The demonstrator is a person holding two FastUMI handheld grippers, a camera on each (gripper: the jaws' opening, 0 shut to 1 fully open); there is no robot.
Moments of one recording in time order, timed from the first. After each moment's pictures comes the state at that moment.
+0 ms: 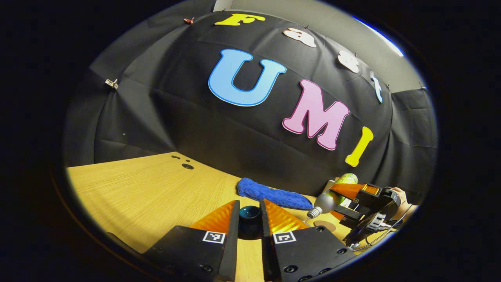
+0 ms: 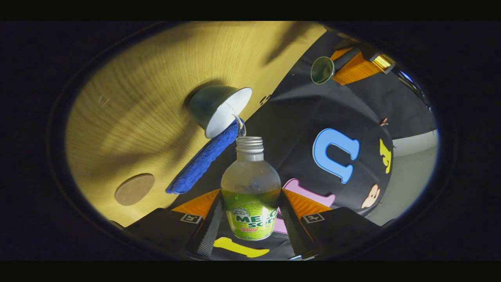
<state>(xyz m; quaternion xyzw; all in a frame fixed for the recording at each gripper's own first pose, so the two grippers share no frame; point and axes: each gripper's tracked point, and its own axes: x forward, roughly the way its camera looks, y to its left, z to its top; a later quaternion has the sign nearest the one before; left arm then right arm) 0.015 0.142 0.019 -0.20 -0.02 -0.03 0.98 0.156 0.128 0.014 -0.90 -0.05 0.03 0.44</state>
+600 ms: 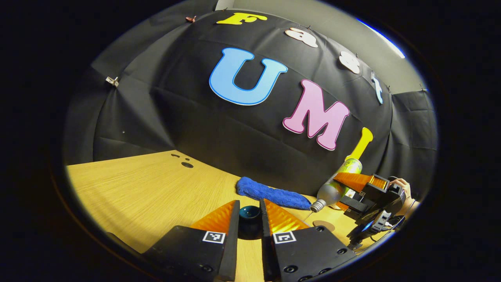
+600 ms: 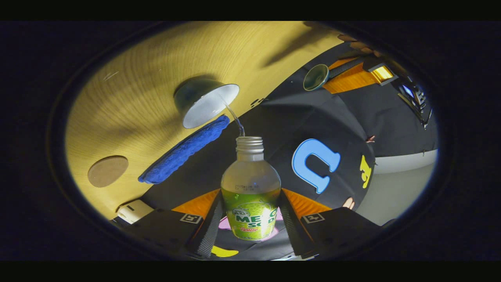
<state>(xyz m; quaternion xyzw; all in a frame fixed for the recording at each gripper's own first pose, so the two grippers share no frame) 0.015 0.145 0.016 -0.20 -0.02 -0.03 0.98 0.152 0.152 0.049 -0.92 -0.11 0.02 0.37</state>
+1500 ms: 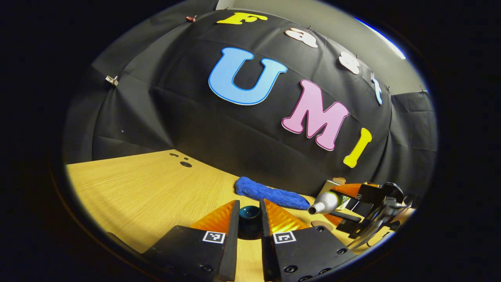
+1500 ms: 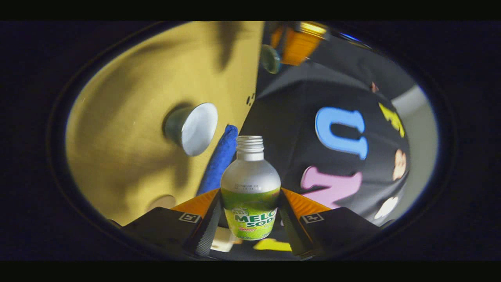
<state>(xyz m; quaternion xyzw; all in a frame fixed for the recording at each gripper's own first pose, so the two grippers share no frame) 0.016 0.142 0.020 -0.20 -0.01 -0.04 0.98 0.146 0.122 -0.004 -0.73 0.03 0.06 0.68</state>
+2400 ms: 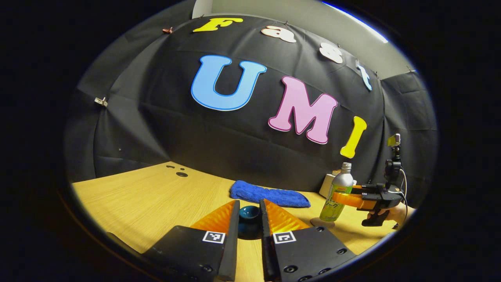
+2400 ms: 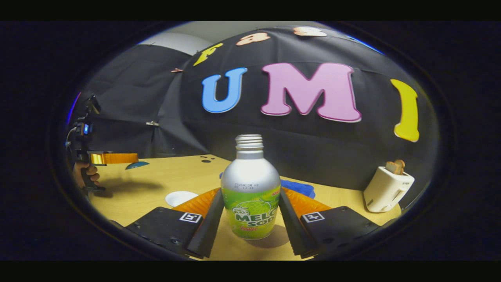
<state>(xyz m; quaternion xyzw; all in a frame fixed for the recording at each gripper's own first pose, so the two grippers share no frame) 0.008 0.104 0.042 -0.13 -0.02 -0.03 0.99 0.118 0.102 0.022 -0.06 0.03 0.13 0.99</state>
